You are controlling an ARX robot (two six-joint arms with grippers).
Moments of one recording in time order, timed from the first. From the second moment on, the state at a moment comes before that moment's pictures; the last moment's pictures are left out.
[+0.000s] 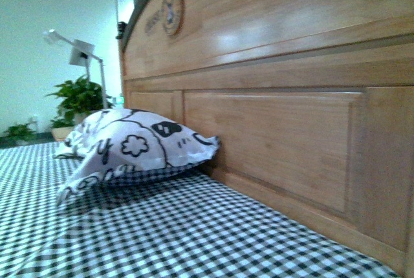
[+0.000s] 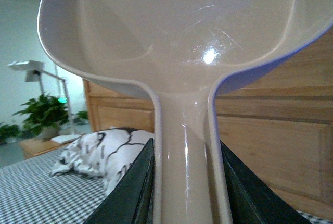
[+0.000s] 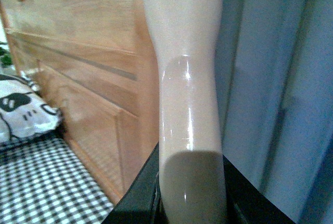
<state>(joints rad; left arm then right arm) 0.22 0.43 0.53 0.41 0.50 -0.08 0.26 0.61 0.59 0.25 0.34 -0.05</state>
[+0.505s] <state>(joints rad) 0.22 0.43 0.53 0.41 0.50 -0.08 0.25 0.61 0.59 0.25 0.34 -0.05</state>
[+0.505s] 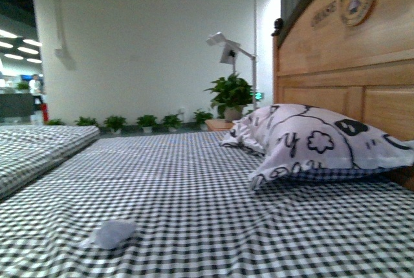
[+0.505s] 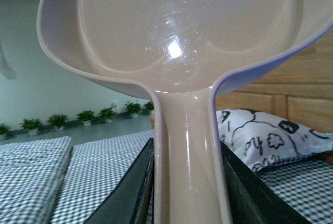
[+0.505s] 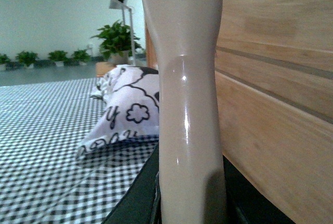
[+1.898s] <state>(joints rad) 0.44 1.21 0.95 -0.45 0.77 0.94 0.26 0.60 0.59 0.25 0.34 -0.05</state>
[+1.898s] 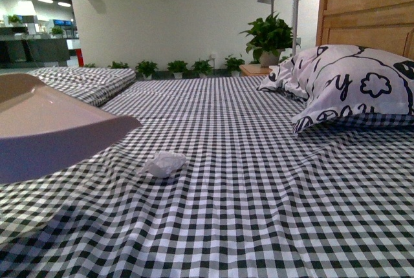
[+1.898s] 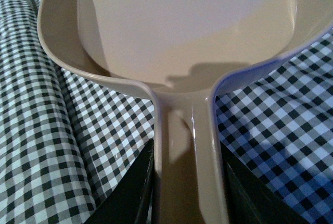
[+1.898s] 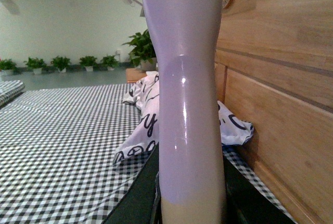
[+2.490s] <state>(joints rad) 0.45 1.51 1.03 -0.50 0.76 1.16 0.26 0.60 0.59 0.25 0.34 -0.05</state>
